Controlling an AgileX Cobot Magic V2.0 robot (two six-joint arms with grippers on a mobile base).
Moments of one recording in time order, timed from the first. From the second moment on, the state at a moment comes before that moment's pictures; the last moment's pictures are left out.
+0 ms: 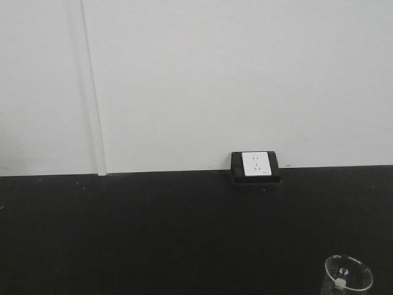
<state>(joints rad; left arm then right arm) -0.07 -0.01 0.03 -0.02 0.01 0.05 0.06 0.55 -0.25 -0.13 -0.11 0.01</state>
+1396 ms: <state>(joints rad) -0.07 -0.01 0.03 -0.02 0.01 0.05 0.06 0.20 -0.25 -0.13 0.25 0.00</state>
